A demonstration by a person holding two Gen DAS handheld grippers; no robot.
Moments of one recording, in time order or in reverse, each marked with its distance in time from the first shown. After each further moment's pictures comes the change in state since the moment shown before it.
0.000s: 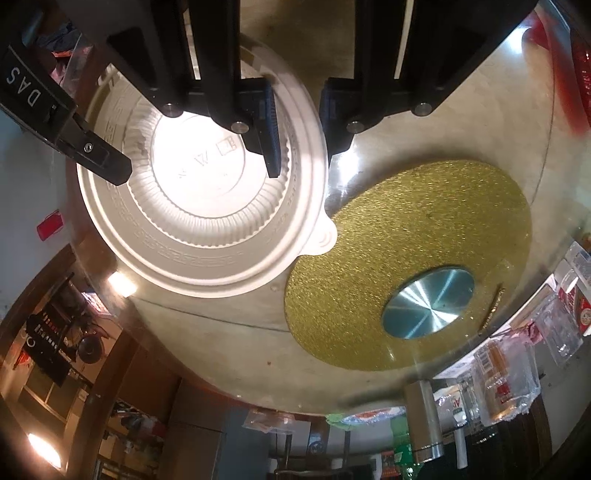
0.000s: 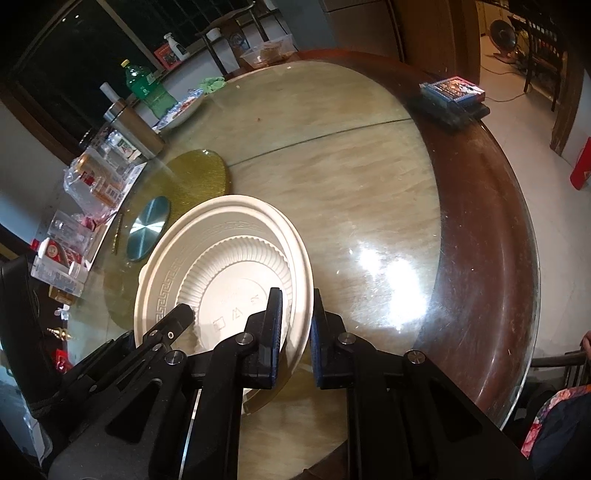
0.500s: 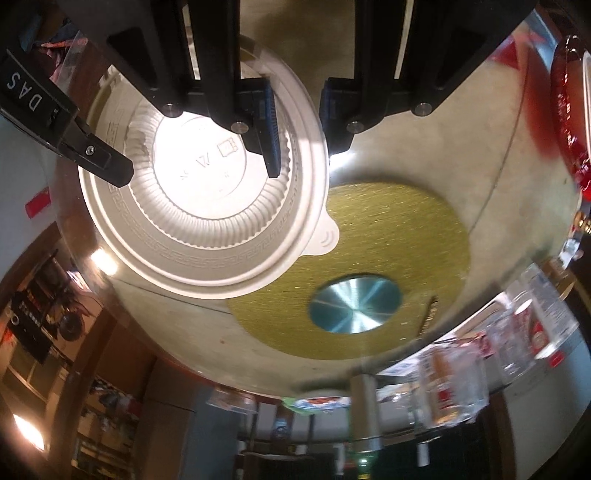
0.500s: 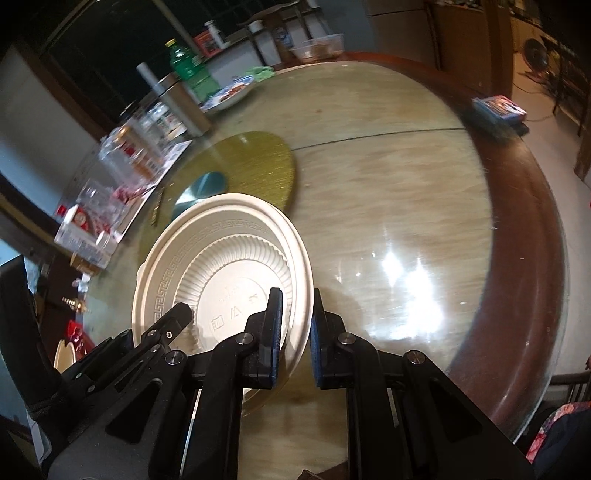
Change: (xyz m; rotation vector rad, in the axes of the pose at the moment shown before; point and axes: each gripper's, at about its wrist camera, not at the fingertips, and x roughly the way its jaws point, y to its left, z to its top) left arm -0.035 0.053 -0.018 -0.082 -0.055 0.072; right arm -0.007 0.060 -0.026 -0.111 0.010 0.078
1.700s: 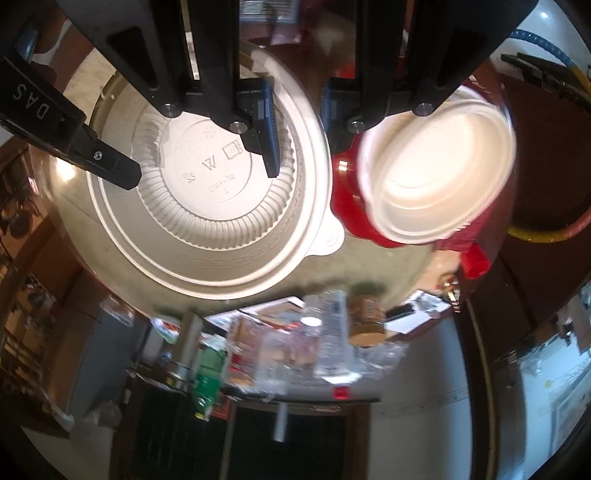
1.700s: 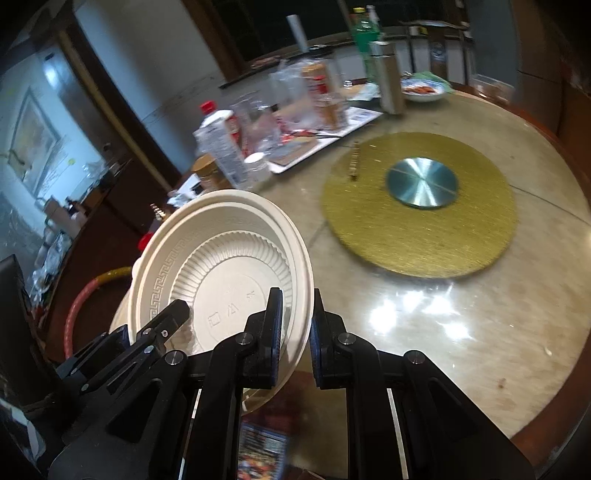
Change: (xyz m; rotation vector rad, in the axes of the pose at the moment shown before) left arm -0.115 0.209 -0.064 -0.330 -0.181 0.188; right arm 0.001 0.242 -0.073 -0.408 0.048 0.223
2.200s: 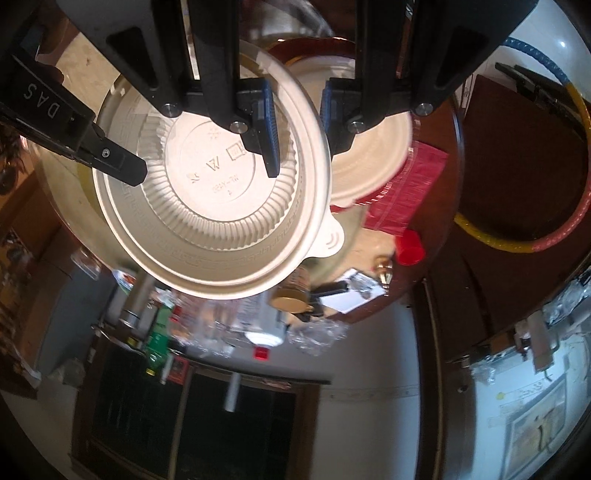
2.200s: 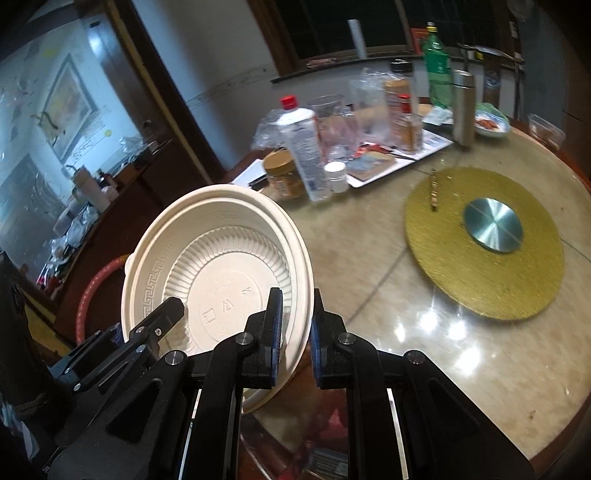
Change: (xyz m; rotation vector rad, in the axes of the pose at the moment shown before) left arm -0.029 0.078 0.016 -0.119 -0.084 0.094; right arm 0.021 0.096 0.018 -0.144 0.005 0.085
